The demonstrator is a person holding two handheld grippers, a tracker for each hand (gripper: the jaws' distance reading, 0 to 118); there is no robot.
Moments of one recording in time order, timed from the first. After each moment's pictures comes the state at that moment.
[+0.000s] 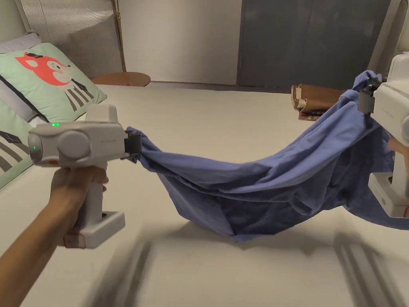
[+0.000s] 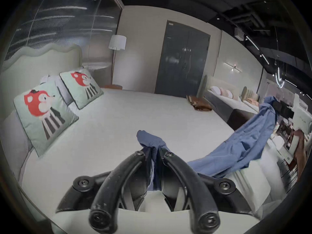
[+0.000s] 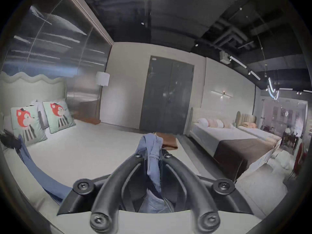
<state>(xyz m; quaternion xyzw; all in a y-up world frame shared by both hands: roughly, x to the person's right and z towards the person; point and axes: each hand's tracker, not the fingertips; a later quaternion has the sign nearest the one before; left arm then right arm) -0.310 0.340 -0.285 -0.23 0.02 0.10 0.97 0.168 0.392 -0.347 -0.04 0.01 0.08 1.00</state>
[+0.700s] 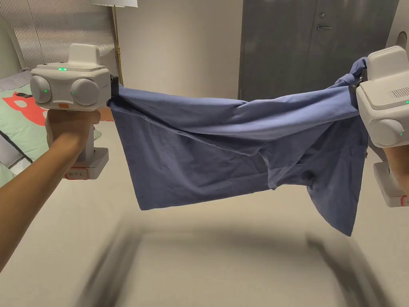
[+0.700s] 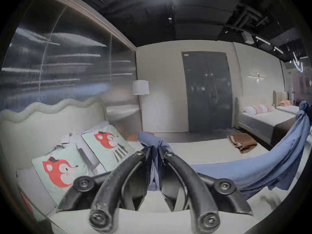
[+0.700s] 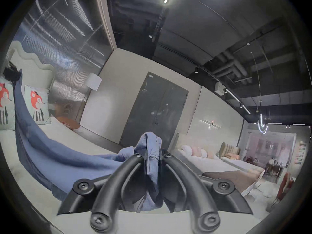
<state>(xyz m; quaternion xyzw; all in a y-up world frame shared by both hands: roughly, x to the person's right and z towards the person) -0.351 0.439 -0.488 -0.07 0.18 -0.03 0.98 0.119 0.423 -0.493 0.05 -0.05 0.19 0.98</state>
